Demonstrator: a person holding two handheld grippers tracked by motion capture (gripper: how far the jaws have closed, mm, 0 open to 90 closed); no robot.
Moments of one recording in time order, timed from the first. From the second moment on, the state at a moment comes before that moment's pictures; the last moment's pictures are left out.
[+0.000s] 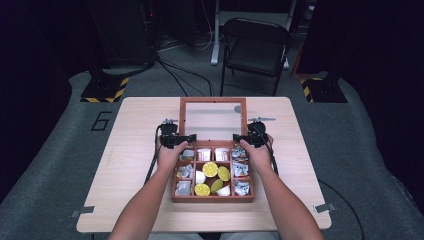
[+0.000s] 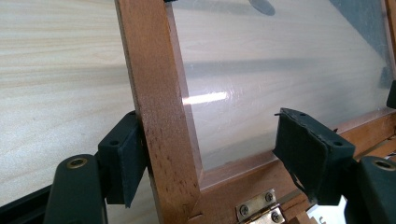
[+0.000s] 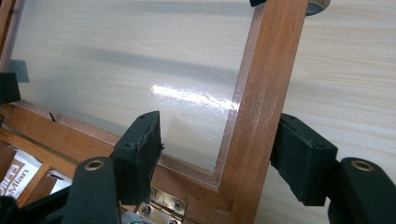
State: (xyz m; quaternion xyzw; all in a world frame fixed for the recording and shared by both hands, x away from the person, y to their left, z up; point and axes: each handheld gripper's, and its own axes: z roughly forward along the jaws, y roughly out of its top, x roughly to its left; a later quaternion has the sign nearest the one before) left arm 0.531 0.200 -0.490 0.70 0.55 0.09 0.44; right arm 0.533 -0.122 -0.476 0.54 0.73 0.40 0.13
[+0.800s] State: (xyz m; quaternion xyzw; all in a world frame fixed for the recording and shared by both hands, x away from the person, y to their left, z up) left arm 0.534 0.202 -0.495 0.70 0.57 0.07 0.42; right arm 0.538 -0.127 -0.484 0.56 0.72 0.40 0.10
